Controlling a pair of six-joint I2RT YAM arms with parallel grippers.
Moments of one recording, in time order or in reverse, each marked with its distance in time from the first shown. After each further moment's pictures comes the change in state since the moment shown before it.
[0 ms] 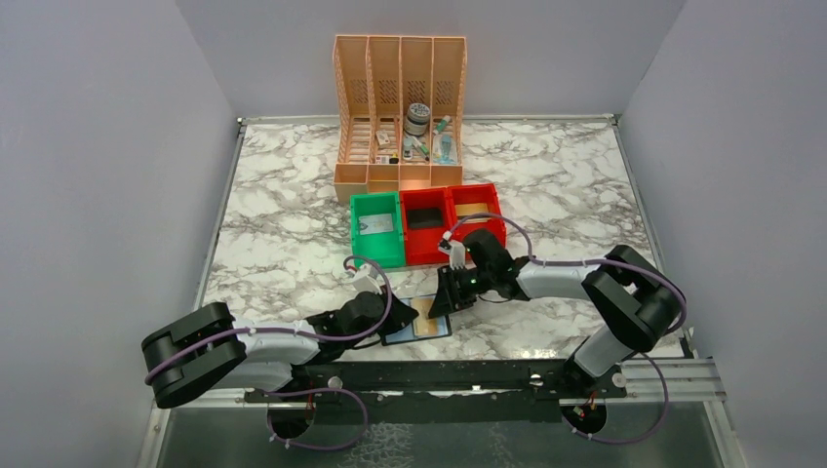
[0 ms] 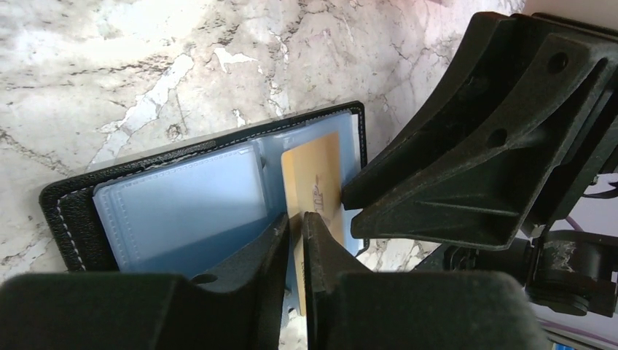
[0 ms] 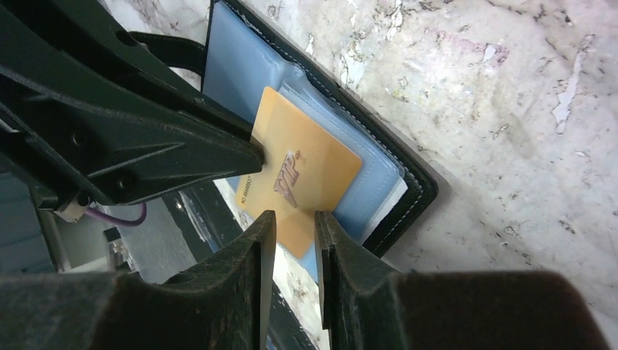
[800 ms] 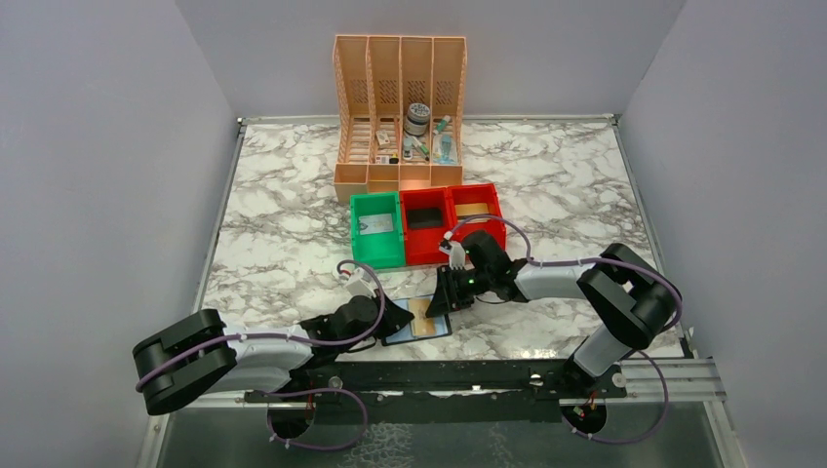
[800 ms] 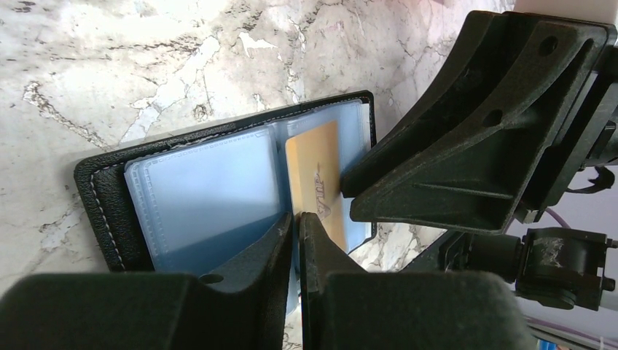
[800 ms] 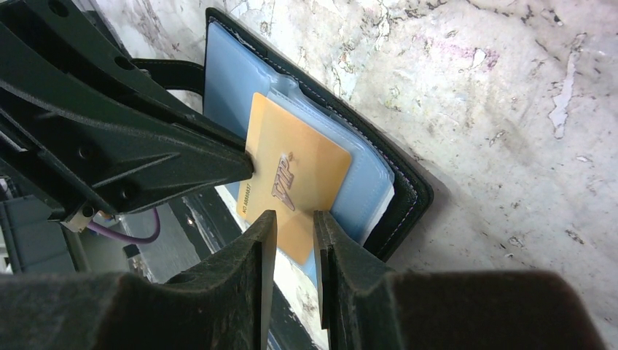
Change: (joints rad) left arm 0.000 -0.064 -0.054 -0.006 0.000 -0.036; right arm 0.000 0.034 -0.014 0.068 0.023 0.095
